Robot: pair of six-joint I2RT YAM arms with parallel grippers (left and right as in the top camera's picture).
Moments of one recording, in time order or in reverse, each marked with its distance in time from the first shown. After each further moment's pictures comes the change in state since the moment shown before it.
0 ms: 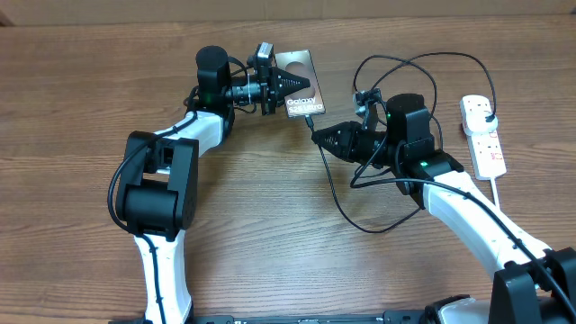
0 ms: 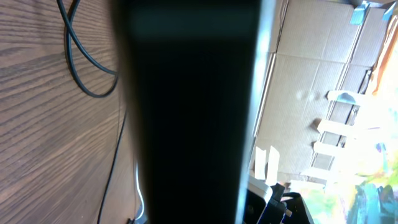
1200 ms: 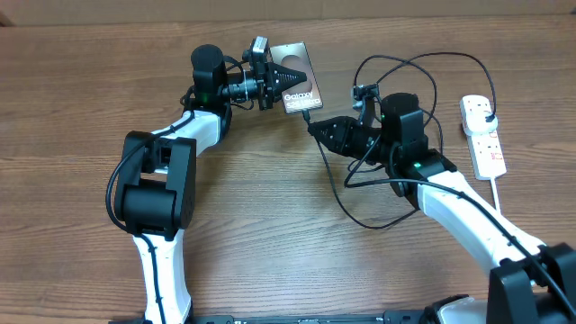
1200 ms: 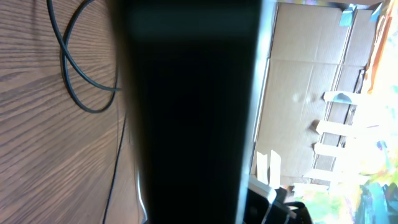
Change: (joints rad) left arm 0.012 0.000 0.005 0.057 -0.021 -0.003; right arm 0.032 0.019 0.000 0.099 0.096 0.041
